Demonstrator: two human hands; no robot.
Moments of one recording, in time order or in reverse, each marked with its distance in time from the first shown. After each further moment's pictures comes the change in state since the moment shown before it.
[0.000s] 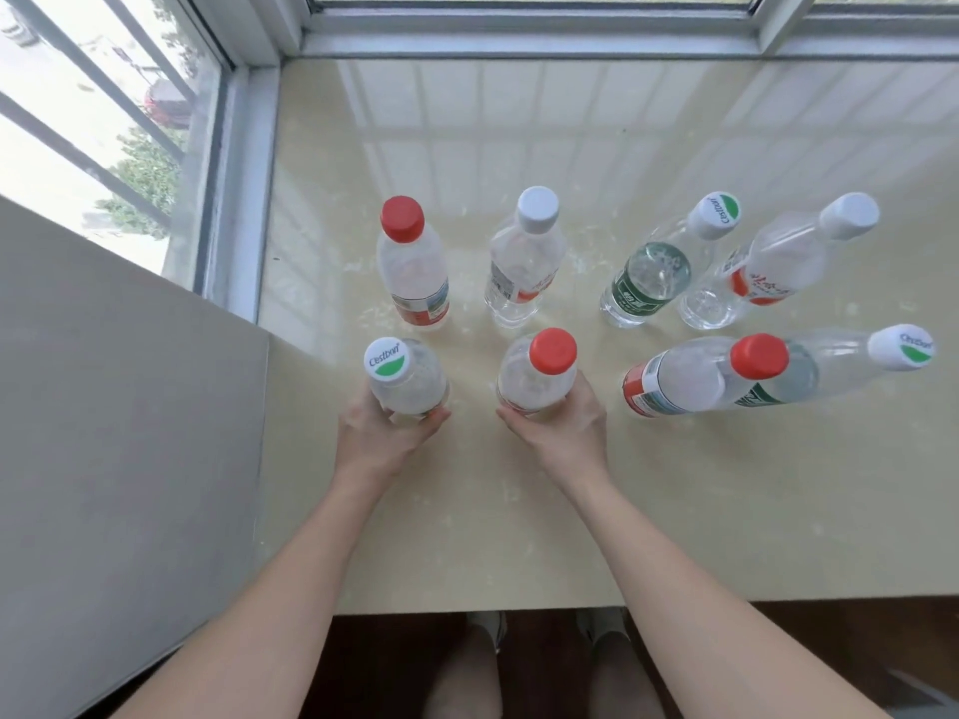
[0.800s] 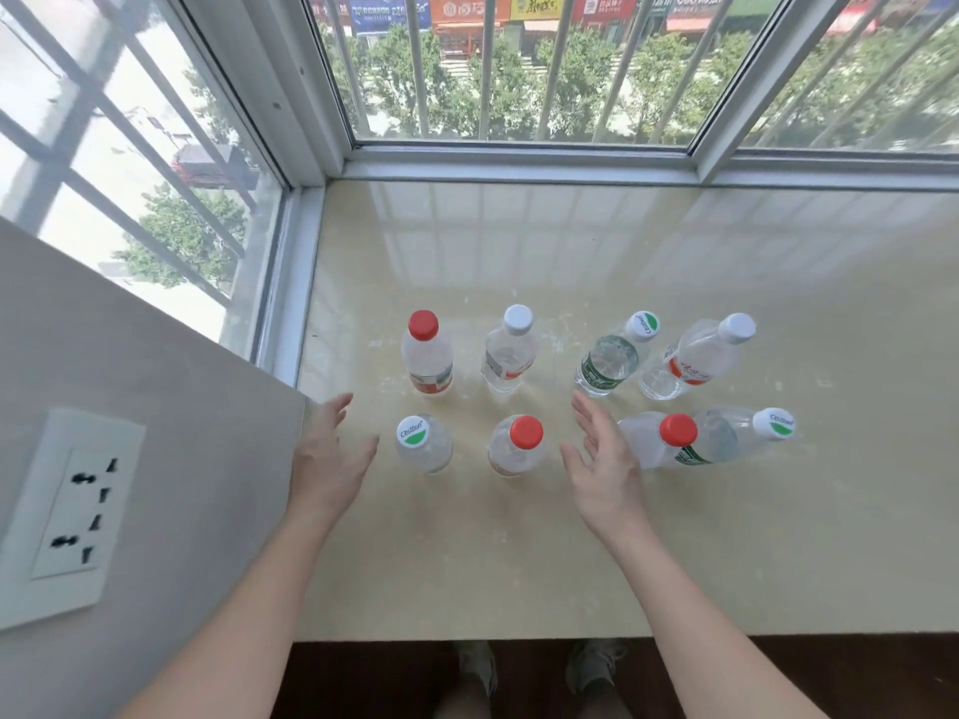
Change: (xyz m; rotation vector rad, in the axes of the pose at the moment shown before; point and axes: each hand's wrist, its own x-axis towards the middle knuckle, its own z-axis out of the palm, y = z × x) left_hand -0.008 0.049 -0.082 0.136 0.060 0.119; right_hand -0.025 -0.071 -0.091 0.017 -0.114 -0.085
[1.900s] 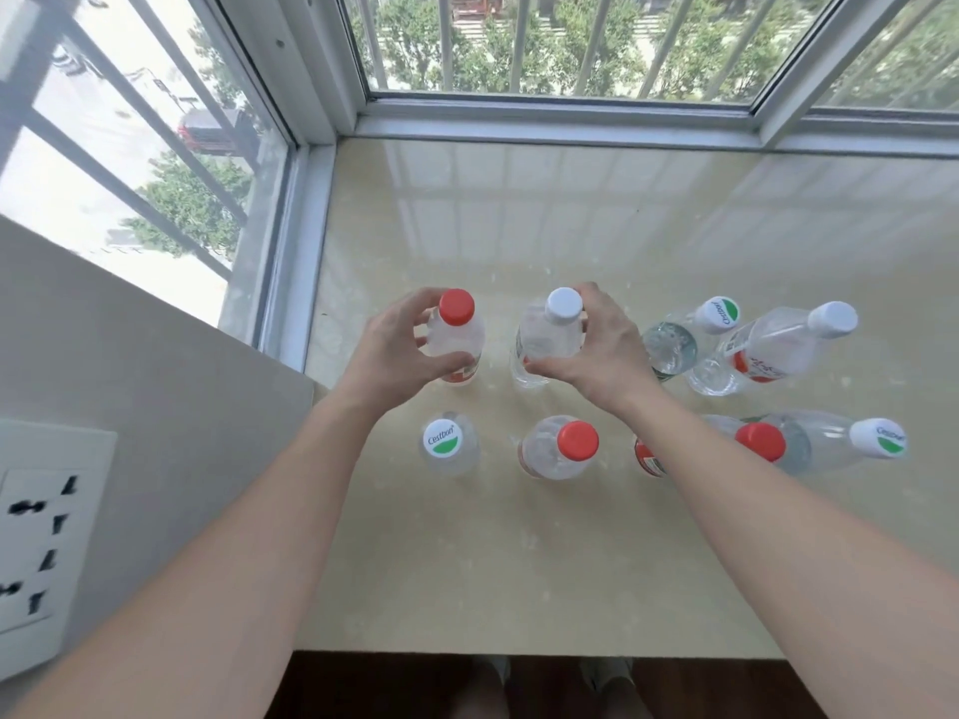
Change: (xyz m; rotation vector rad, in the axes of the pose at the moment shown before) left_hand 0.087 0.074 0.017 -0.054 -0.219 0.314; right_hand 0.120 -0.055 0.030 -0.291 -0.102 -0.172
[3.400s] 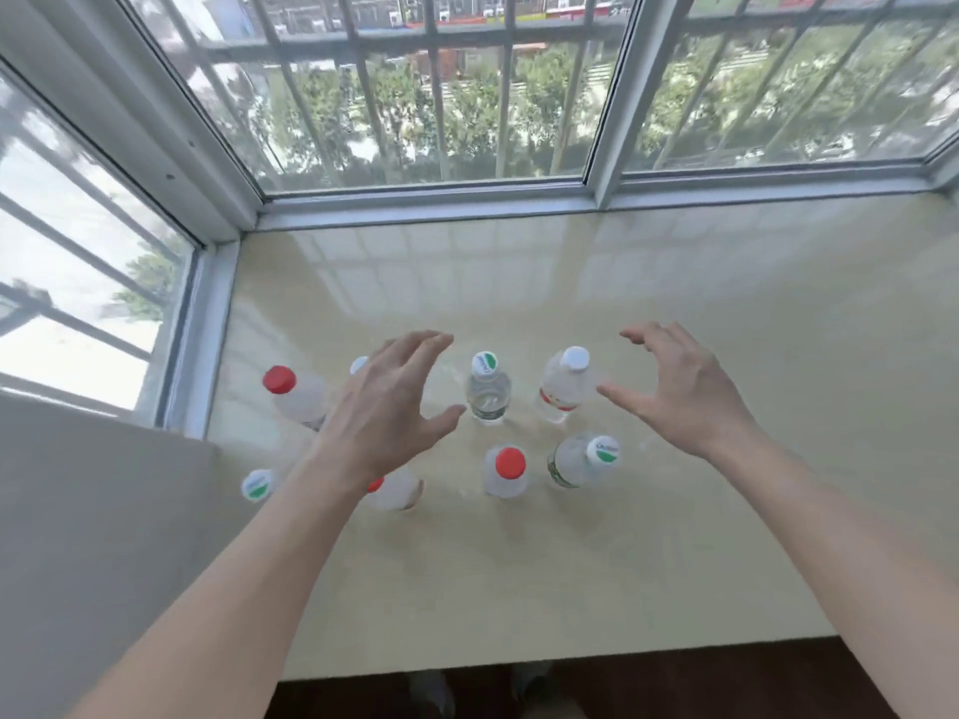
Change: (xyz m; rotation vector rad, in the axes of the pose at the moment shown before) left_hand -0.032 0.199 0.107 0.626 -0.023 0.333; right_hand -0.075 0.096 -0.267 -0.303 0.083 -0.013
